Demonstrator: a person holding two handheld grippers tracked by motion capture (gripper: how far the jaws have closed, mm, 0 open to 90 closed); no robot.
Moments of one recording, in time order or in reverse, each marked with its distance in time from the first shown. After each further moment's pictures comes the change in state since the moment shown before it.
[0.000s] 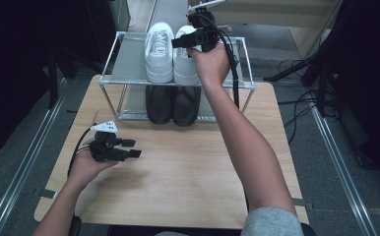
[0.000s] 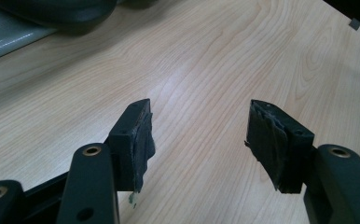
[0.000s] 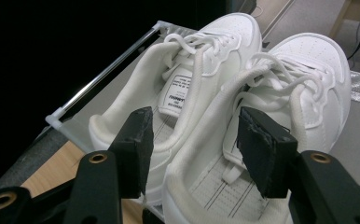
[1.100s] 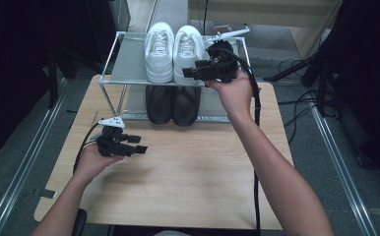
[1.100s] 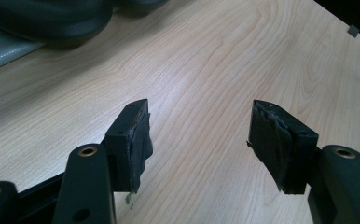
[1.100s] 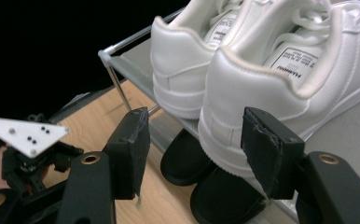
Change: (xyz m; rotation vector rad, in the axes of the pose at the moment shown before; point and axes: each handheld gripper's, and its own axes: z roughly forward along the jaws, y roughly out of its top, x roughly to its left) left arm 0.004 0.014 0.013 0.007 -0.022 -0.014; right arm -0.004 -0.072 -0.049 -0.014 0.153 -0.155
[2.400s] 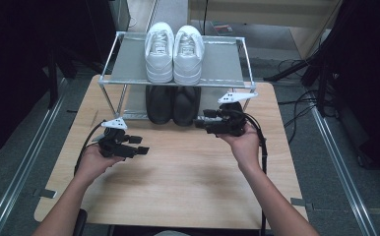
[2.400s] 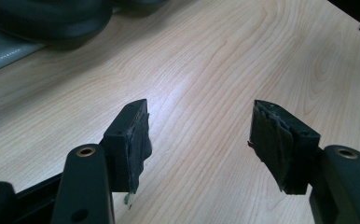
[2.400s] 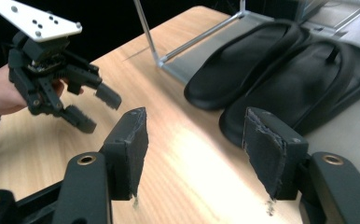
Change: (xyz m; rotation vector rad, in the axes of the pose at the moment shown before) left arm -0.008 -0.001 0.005 -0.001 0.039 0.011; right arm -0.001 -0.143 0.004 -0.001 0.111 0.030
